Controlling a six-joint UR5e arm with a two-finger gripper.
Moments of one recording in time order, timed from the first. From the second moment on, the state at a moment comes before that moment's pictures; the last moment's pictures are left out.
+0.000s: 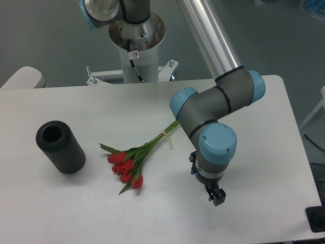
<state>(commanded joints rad) 2.48 -2.22 -1.31 -1.16 1.59 1.62</state>
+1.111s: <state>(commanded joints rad) 2.47 -2.07 -1.52 -1.19 1.58 1.60</state>
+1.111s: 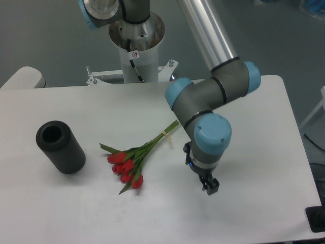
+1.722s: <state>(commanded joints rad) 2.40 -2.00 -1.70 -1.17 1.58 1.42</state>
